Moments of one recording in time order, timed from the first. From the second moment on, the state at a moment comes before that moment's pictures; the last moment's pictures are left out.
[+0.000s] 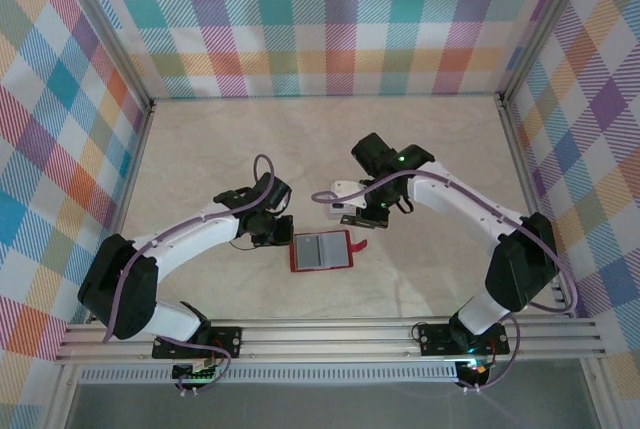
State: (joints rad) left arm -0.61 1.42 0.89 -0.68 0.14 -0.61; right arm 0.67 1.60 1.39 -1.10 -0.14 -0.86
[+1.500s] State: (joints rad) left arm -0.60 1.40 0.87 -0.68 0.14 -0.63; right arm 0.54 2.28 2.19 -1.46 -0.17 -1.11
